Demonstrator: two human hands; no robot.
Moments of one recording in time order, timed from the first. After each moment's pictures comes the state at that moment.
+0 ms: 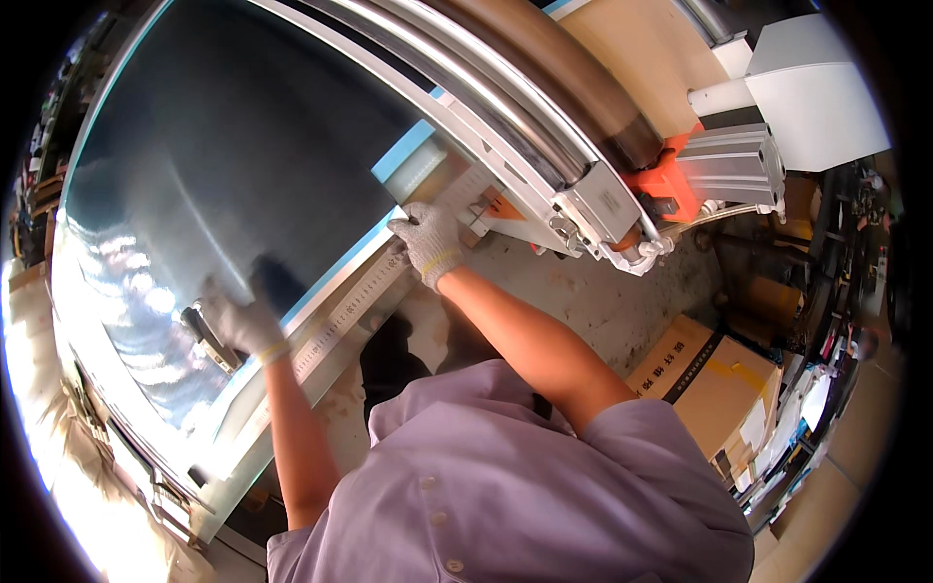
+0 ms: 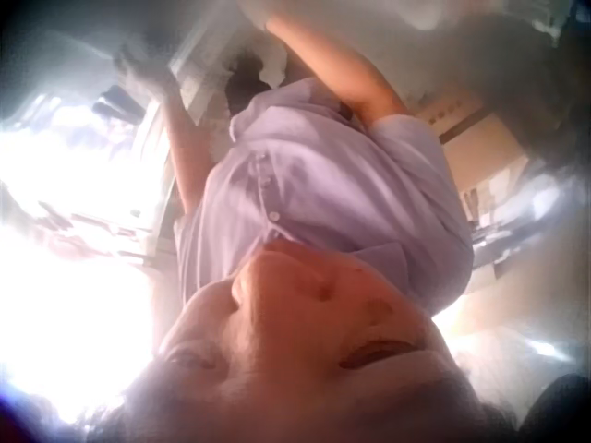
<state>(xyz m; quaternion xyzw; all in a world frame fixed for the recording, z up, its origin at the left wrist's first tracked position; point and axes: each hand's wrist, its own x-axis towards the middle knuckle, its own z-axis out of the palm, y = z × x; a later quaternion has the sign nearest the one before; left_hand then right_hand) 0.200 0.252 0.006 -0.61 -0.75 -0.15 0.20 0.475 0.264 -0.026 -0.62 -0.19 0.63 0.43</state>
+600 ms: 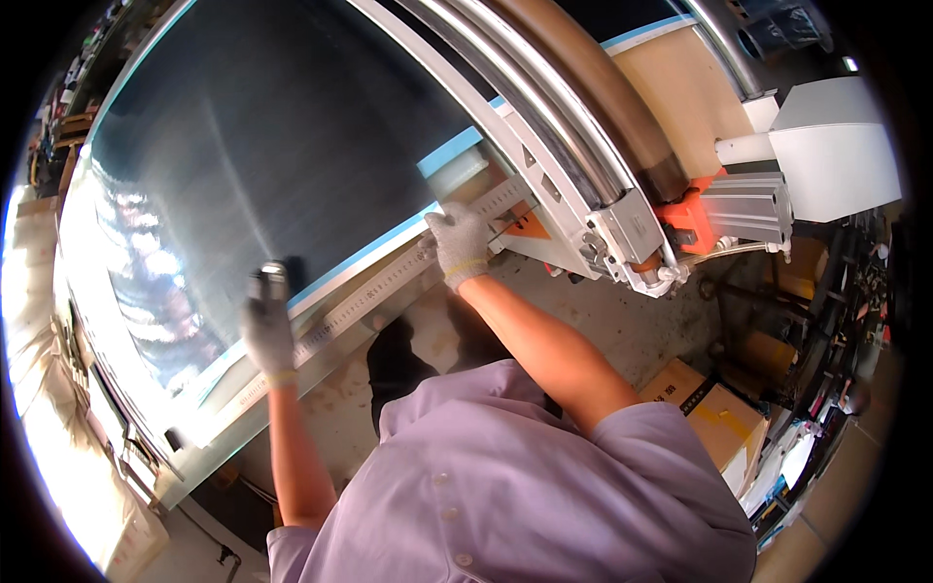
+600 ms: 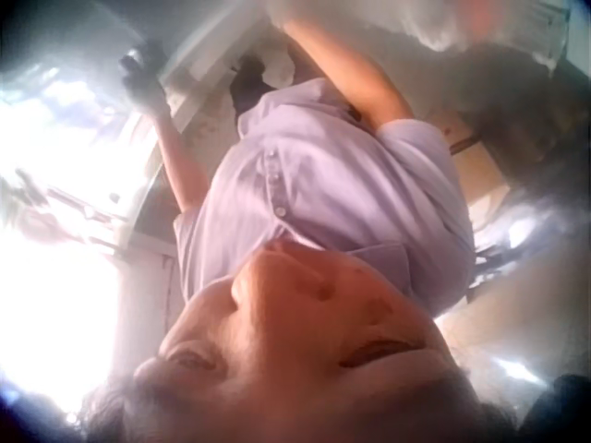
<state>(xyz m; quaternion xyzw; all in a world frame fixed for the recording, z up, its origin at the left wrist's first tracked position) 0.176 0.186 0.020 -0.48 -0.85 -0.20 -0.09 0.464 0.260 -0.022 -0.61 -0.19 0.60 0.48</state>
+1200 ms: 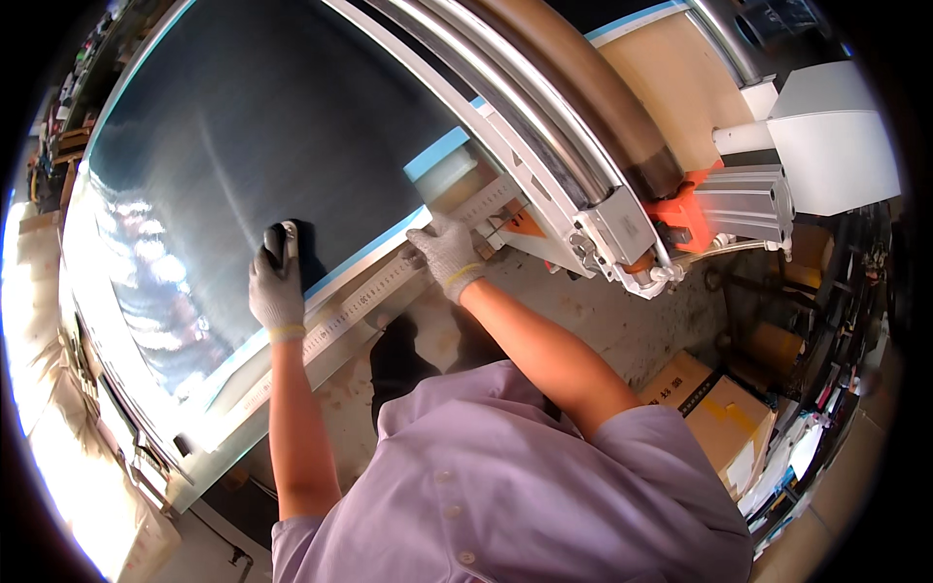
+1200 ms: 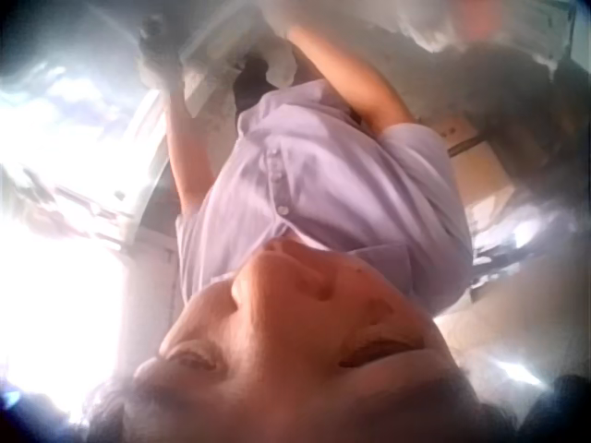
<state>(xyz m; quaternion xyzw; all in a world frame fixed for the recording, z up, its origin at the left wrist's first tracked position) 0.213 0.246 0.014 -0.58 -0.80 -0.15 -0.01 0.471 0.253 -0.023 -0.54 -0.20 0.69 0.44</state>
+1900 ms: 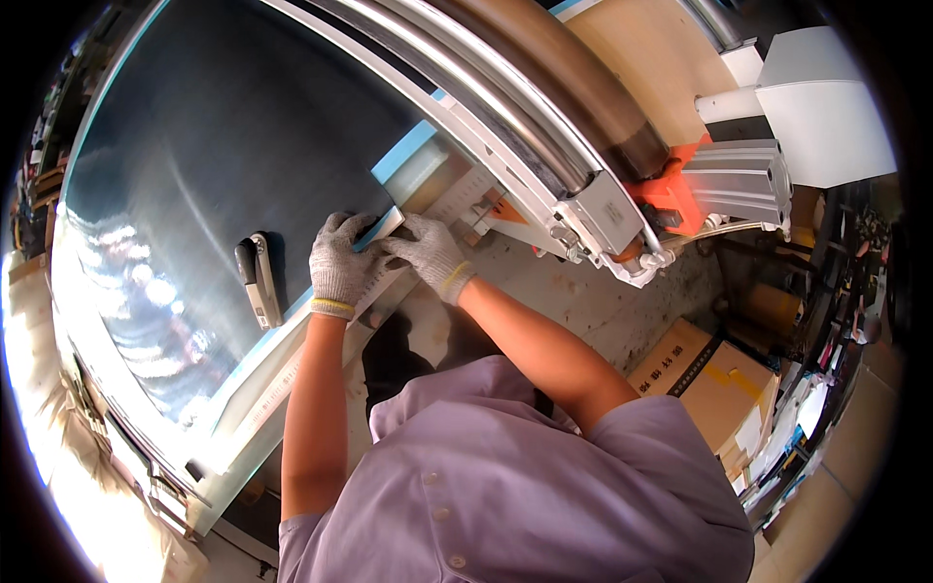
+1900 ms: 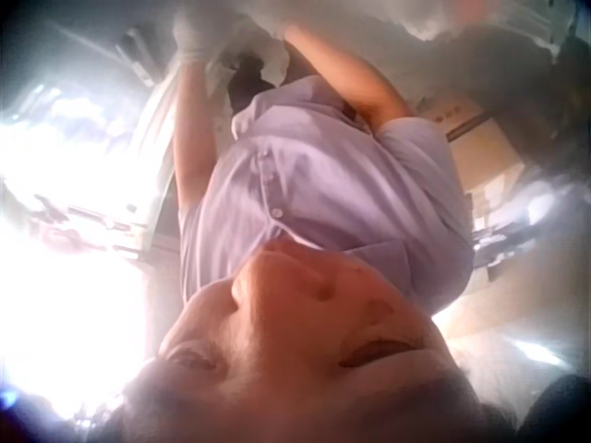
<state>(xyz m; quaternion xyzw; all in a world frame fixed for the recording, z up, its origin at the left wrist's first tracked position) 0.329 0.283 0.007 -0.75 -0.59 -0.15 -0.26 0.489 0.249 -0.034 -0.47 -0.30 0.69 0.46</state>
